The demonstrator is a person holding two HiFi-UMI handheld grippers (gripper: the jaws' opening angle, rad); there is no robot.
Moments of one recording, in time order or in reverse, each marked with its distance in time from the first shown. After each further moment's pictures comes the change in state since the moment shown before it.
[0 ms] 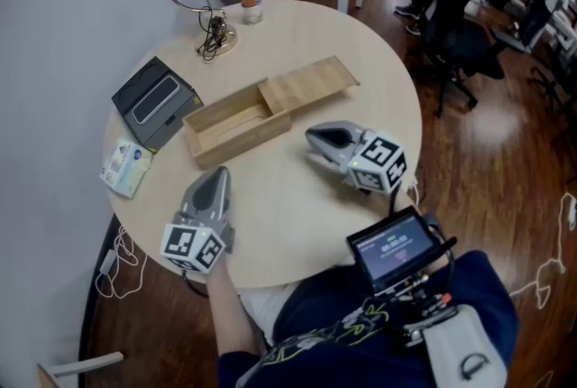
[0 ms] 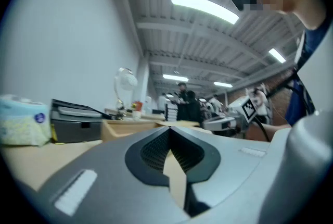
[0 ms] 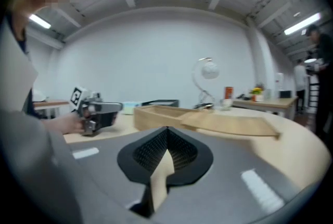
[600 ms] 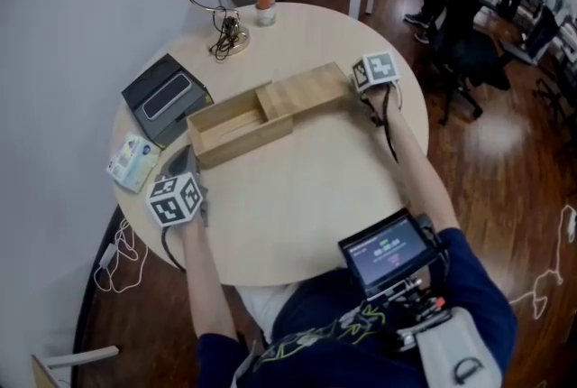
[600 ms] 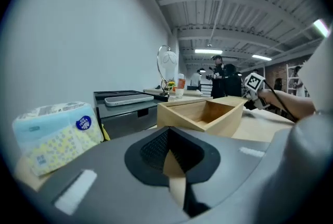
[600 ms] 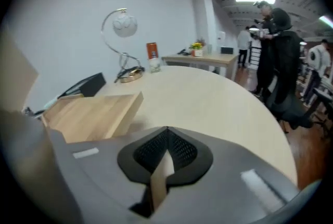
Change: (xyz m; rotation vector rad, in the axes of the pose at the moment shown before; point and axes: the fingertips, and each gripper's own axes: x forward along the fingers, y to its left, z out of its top) left arm 0.004 0.143 -0.024 -0.025 0.287 0.396; right arm 0.011 -0.247 -0.045 0.369 0.513 -0.562
